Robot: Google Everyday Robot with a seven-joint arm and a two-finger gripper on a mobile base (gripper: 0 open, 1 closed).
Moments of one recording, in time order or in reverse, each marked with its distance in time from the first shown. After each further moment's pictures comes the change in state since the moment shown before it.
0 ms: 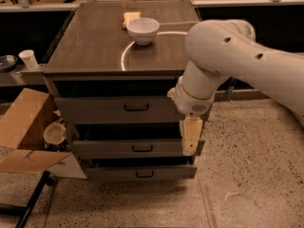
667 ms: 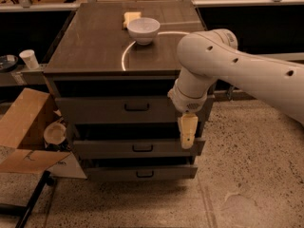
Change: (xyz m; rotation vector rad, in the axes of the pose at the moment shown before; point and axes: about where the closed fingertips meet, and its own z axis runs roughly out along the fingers) arm 0.022 -0.040 0.045 -0.005 0.054 -0.004
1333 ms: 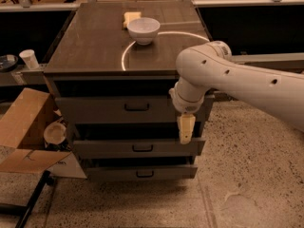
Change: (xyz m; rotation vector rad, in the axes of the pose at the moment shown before) arm 0.021 -0.039 0.037 0.108 0.038 -0.004
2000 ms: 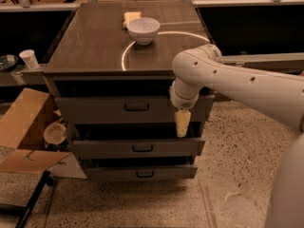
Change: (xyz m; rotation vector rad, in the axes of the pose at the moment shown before) arm 0.010 -0.041 0.040 0.027 0.016 0.019
